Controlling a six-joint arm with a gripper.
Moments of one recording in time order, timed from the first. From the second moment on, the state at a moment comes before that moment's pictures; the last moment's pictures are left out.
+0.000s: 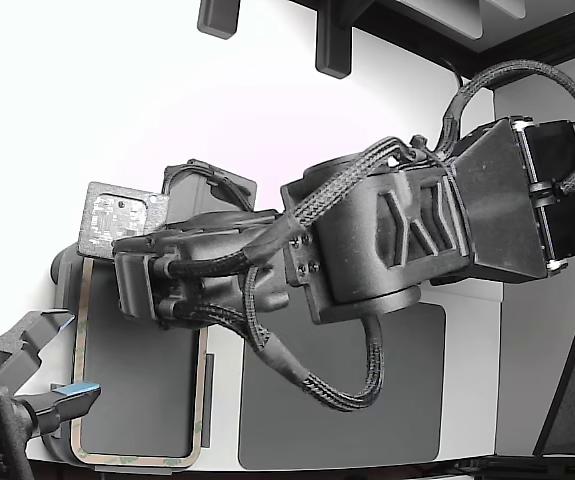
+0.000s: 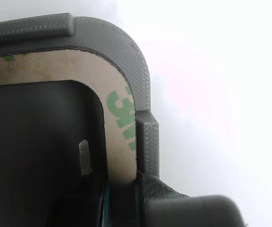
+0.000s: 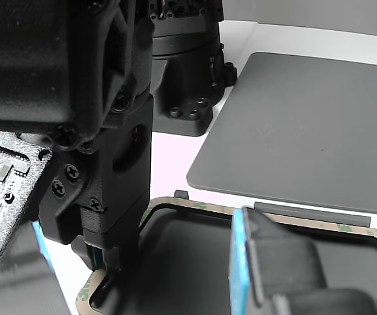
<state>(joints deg) 18.4 73.7 70.1 86.1 12.1 21.5</state>
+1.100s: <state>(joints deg) 18.3 73.8 71.9 84.3 11.9 21.7</state>
